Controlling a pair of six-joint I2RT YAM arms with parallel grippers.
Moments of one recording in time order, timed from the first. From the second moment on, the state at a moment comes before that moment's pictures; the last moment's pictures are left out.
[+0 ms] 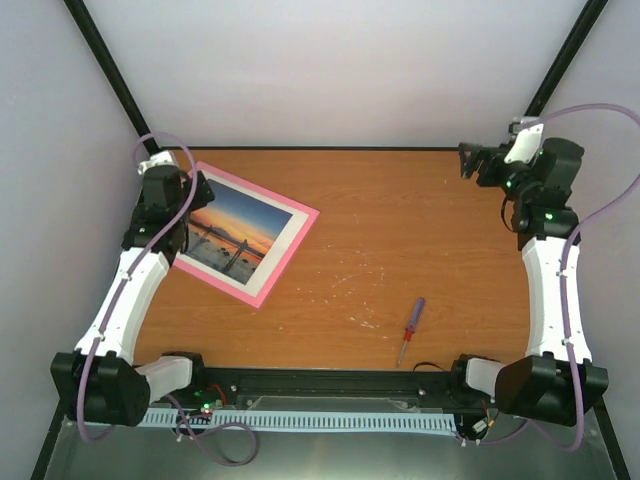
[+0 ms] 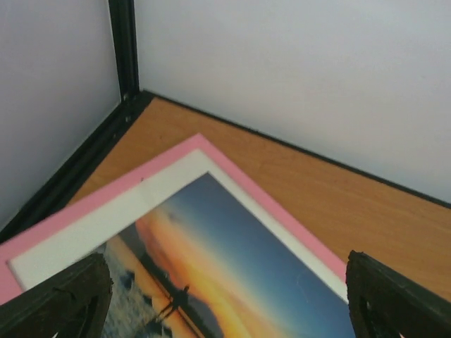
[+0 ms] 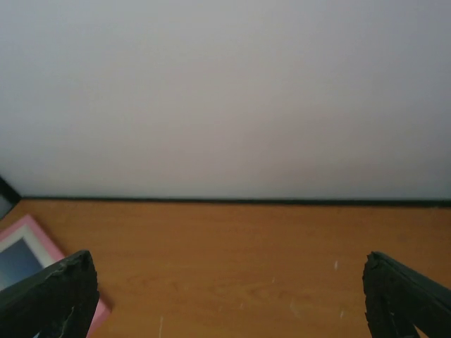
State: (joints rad) left arm -0.09 1.17 1.08 -0.35 -0.29 -0.36; right arm -0.20 1.21 1.32 -0.33 -0.46 0.10
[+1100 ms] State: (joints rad) left arm -0.24 1.37 0.97 -0.42 0.28 -0.36; right arm -0.08 1.20 0.86 -0.45 -0.74 -0.25
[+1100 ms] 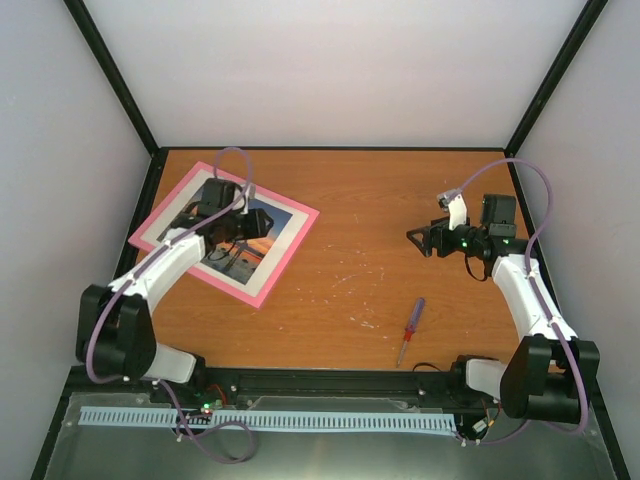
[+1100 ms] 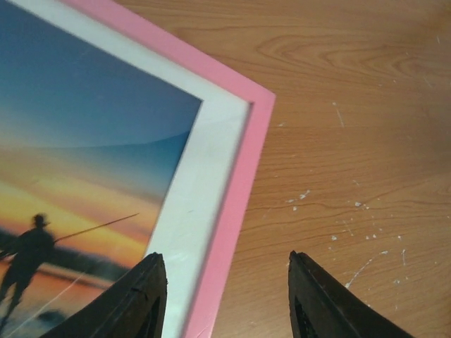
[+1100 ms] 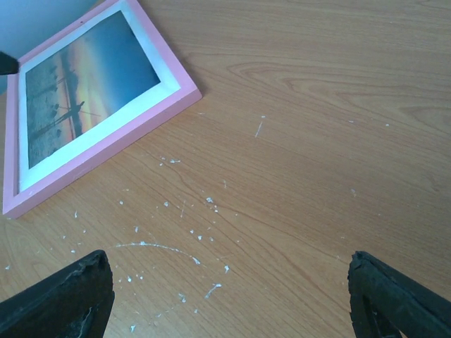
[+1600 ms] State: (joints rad) left arm -0.39 1.80 1.32 -0.46 0.21 -0.31; right arm -0.08 1.20 0.86 -0.48 -0.76 -0.27
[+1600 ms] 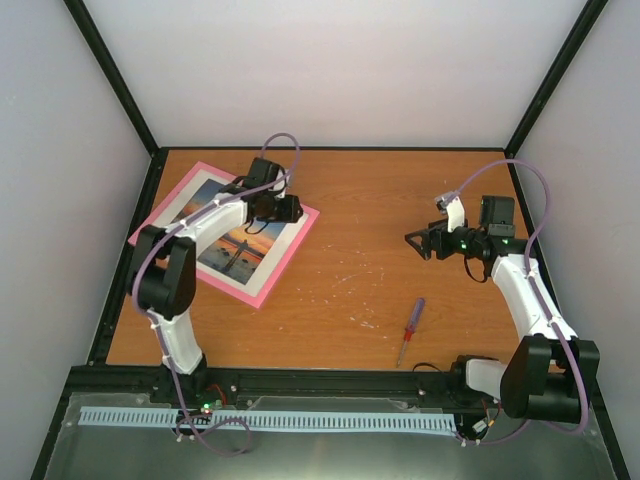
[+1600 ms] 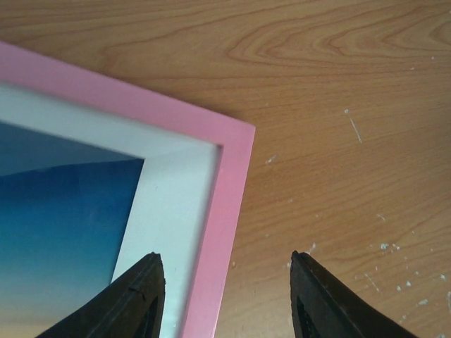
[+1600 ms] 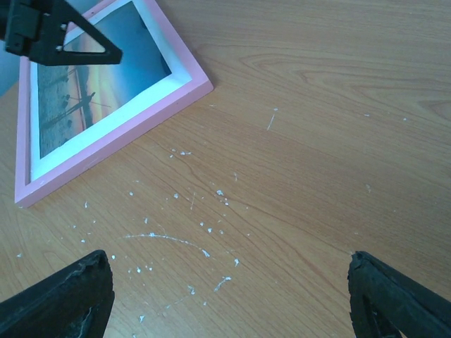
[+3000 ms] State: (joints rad) left arm -0.54 2.15 1.57 -0.56 -0.02 -0.15; right arm -0.08 1.24 0.86 -0.49 -0.76 -0.29
